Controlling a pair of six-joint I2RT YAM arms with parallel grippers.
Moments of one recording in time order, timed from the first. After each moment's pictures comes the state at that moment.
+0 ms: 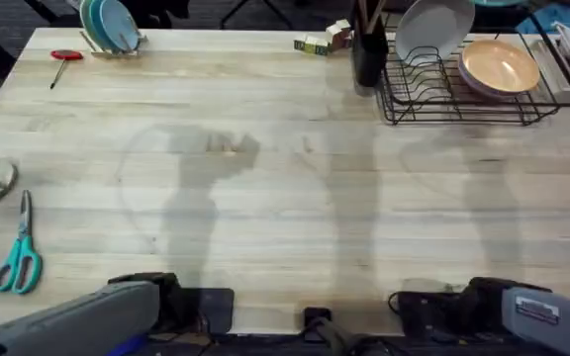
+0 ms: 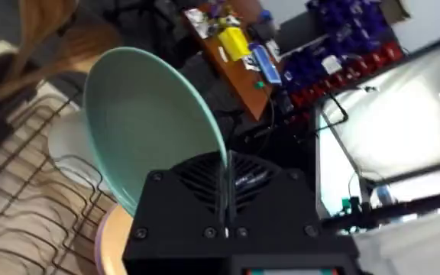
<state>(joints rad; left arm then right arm) 0.07 1.33 1.78 -1.17 0.26 0.11 -0.15 1.32 1.39 -0.25 -0.13 -0.94</state>
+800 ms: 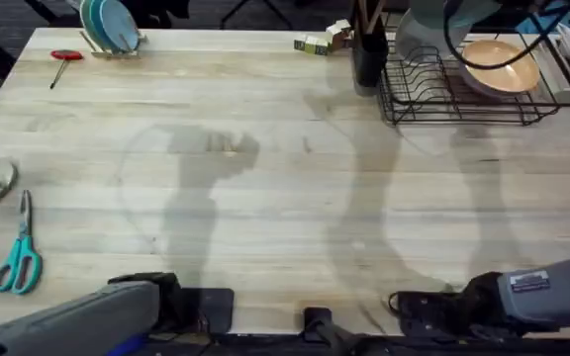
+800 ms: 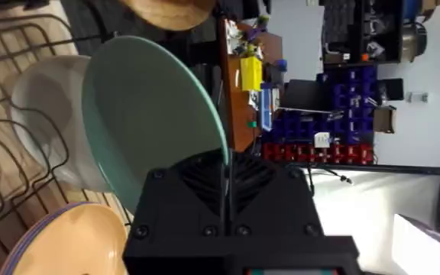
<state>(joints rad) 0.07 1.33 1.78 -1.17 0.26 0.11 -0.17 1.70 1.39 0.01 -0.28 -1.45</state>
